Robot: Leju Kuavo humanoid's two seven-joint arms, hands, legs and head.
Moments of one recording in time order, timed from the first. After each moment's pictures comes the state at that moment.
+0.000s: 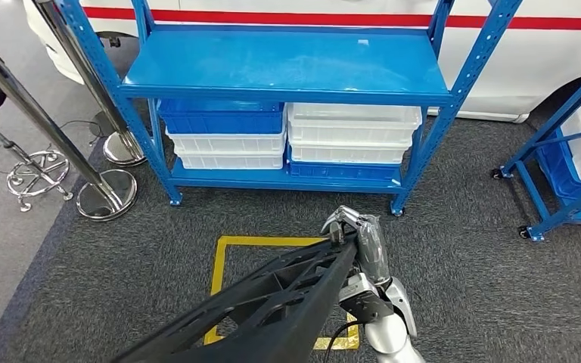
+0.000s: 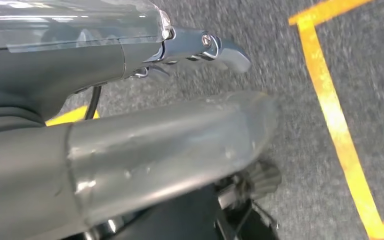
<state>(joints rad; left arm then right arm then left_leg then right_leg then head) -0.12 -0.22 0.74 -0.21 -1.17 -0.04 -0.29 -0.08 0.24 0.20 -1.58 0.45 -0.22 -0.56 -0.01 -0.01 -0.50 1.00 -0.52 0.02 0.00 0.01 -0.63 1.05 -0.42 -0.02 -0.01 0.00</state>
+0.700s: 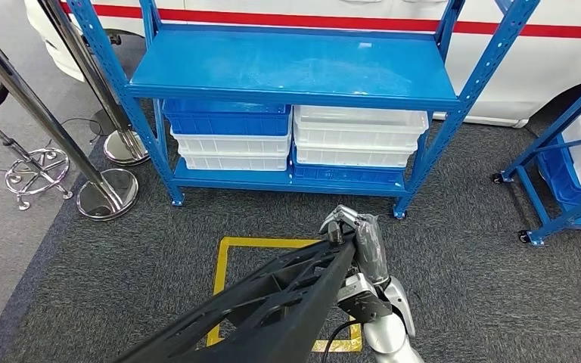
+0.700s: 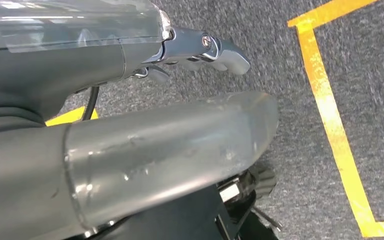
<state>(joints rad) -0.12 -0.22 0.75 -0.21 -1.15 -0.03 -0.28 -0.08 0.24 0.20 -1.58 0.46 -0.21 -0.56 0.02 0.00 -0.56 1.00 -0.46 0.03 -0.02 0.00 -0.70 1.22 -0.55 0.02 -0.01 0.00</state>
